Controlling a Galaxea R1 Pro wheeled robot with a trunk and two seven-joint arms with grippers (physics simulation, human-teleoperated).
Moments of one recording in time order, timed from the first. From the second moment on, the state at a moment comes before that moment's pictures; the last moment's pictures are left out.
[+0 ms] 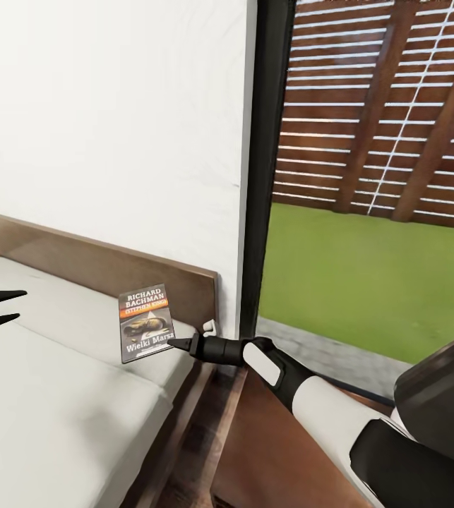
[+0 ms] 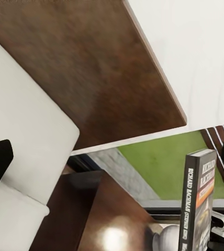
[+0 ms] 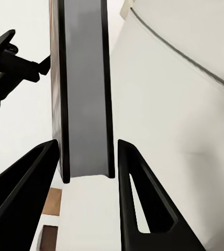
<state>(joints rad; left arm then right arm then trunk) -1.29 0.82 0.42 -0.01 -0.17 0.76 -1.27 -0.95 0.17 0.72 -0.46 -1.10 0.51 0.67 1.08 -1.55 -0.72</state>
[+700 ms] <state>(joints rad) -1.27 0.82 0.41 -0.01 -0.20 0.76 -1.27 -0.95 0.17 0.72 -0.46 -1.10 0.51 0.68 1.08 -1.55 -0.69</state>
